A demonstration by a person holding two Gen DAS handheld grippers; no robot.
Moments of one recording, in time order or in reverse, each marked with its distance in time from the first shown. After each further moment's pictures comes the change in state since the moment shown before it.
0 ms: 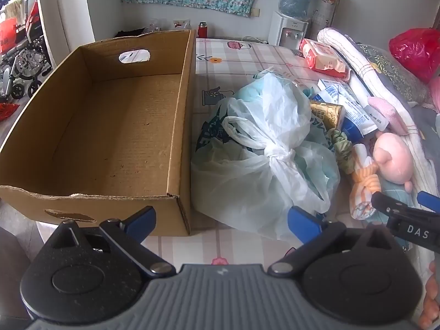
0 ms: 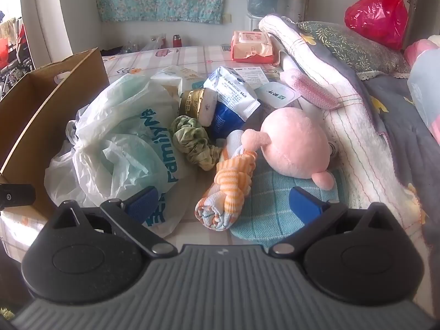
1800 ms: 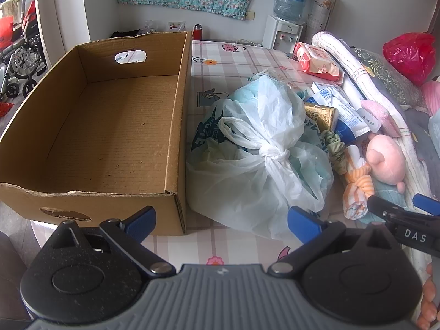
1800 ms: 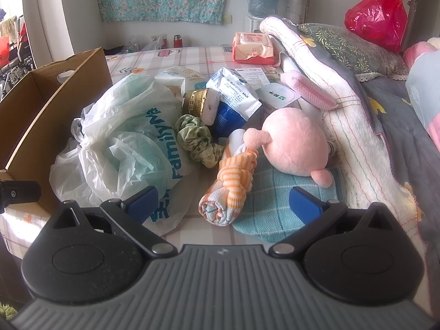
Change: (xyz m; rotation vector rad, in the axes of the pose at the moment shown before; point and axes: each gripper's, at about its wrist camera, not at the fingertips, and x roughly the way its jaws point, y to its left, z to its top) left arm -0.004 0.003 -0.004 -0.004 -0.013 -0.040; right arm -0.009 0.004 -0.002 -0.006 -0.007 0.000
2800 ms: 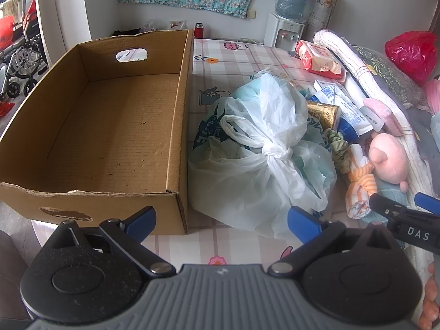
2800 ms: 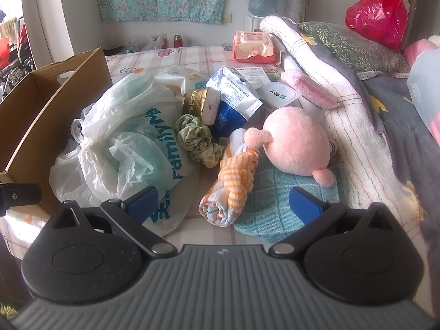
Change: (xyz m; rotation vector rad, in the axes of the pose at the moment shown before) left arm 0.004 0.003 0.000 0.001 0.007 0.003; right arm 0.002 -0.001 -0.001 0.003 0.005 0.004
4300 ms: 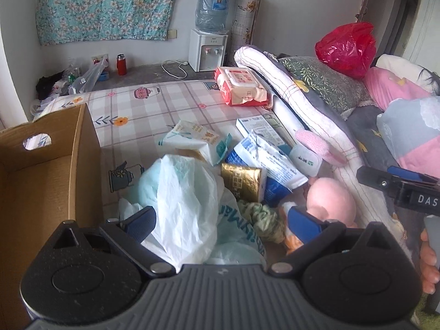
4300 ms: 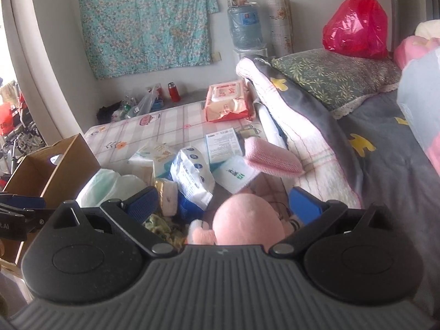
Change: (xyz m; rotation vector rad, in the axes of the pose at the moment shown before) left arm 0.029 -0.078 0.119 0.233 -0.071 -0.231; right arm 0.005 -0.101 0.090 0.168 -0.164 0.094
